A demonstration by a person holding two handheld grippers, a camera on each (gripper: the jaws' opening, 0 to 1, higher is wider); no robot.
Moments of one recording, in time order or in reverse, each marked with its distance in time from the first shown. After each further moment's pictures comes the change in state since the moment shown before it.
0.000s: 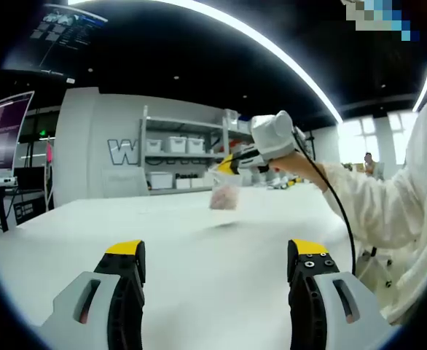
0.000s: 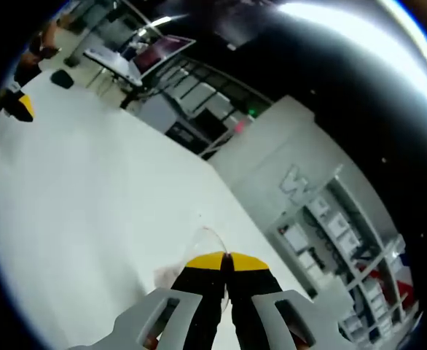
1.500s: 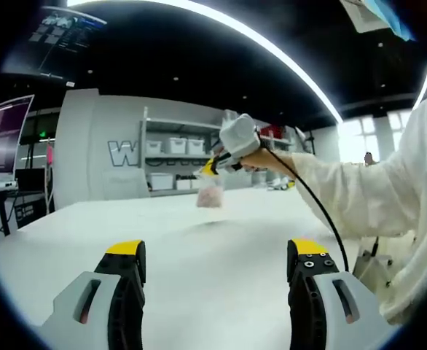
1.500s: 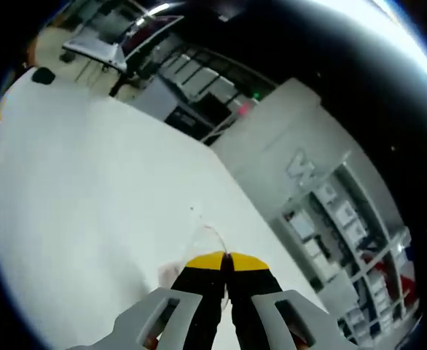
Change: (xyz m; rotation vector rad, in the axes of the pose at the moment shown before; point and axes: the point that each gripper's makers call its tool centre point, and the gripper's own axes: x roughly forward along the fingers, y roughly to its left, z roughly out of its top) left arm -0.001 0.003 0.006 0.004 -0.003 0.002; right arm 0.065 -0.023 -0.006 0.015 0.102 0.042
